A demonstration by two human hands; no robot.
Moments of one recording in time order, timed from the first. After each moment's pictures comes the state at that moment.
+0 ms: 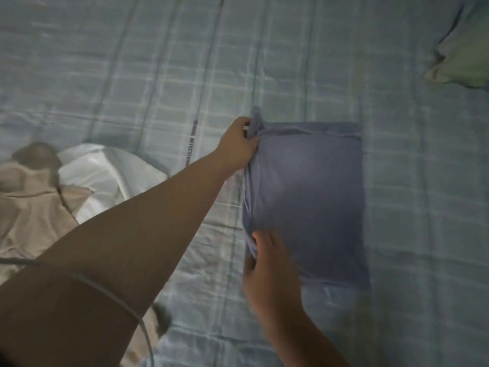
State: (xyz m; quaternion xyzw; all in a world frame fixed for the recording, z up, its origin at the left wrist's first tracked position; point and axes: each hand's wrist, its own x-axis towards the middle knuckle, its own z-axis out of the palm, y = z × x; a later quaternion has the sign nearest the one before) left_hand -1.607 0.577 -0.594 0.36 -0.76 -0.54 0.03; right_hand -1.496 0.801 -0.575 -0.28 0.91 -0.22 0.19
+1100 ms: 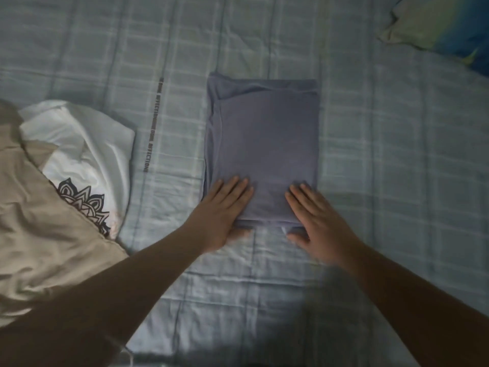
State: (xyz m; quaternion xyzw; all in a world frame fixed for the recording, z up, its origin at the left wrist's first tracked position) left_hand -1.436 0.740 -0.620 -0.01 -0.99 -0.12 -0.11; right_hand -1.613 0.981 -0.620 -0.60 0.79 -0.05 0.11
